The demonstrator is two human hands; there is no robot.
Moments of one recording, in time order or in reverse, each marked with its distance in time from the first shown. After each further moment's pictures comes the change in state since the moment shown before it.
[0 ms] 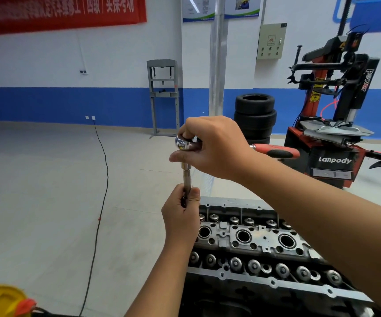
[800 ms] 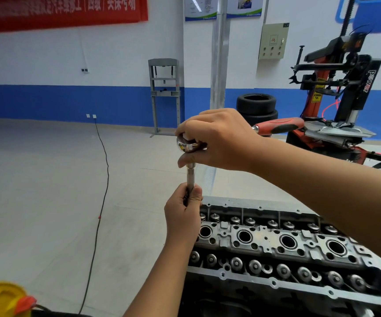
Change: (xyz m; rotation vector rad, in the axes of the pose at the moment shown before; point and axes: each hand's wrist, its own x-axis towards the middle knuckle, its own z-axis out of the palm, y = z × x) left_hand 0.001 0.002 0.000 -0.028 -0.042 0.004; right_hand 0.012 0.014 -0.018 -0.156 -0.122 -0.338
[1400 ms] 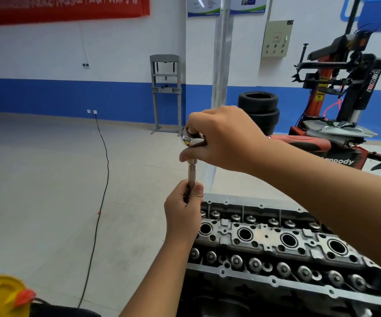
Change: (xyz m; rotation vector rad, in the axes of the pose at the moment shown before) left_hand -0.001 0.000 0.000 0.003 0.006 0.034; right_hand 0.000 -0.015 -0.003 -0.014 -0.032 0.176
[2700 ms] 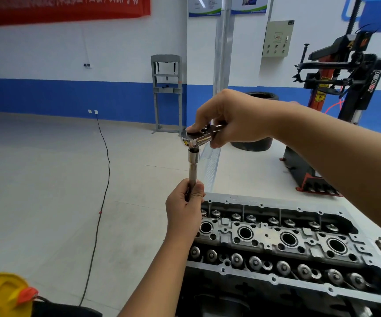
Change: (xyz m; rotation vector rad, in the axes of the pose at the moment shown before) left_hand 0.002 -0.003 -0.001 -0.070 -0.054 -0.046; right_hand 0.020 0.039 -0.032 0.451 -0.454 0.182
